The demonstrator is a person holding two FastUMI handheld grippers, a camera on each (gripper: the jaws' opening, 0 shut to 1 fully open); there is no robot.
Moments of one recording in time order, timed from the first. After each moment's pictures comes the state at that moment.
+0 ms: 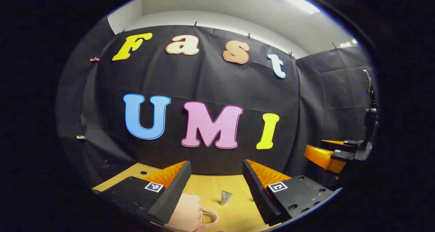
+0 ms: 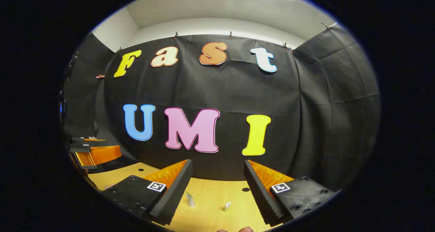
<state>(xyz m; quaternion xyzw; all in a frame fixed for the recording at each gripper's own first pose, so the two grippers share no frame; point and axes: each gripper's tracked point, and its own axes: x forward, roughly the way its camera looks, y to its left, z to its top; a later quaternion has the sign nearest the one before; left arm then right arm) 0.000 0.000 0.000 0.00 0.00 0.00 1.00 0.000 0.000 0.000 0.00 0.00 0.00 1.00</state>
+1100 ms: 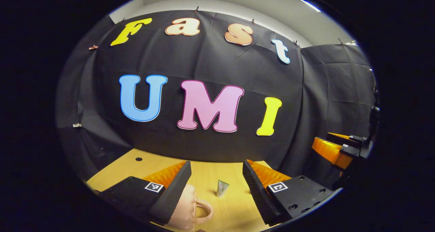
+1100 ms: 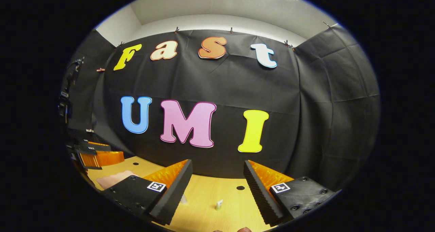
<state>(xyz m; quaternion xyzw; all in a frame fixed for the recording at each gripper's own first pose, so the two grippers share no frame) 0.033 -0.007 -0.078 -0.03 0.11 -0.01 0.99 0.009 -0.016 -0.032 -0.02 0.02 0.01 1.00</state>
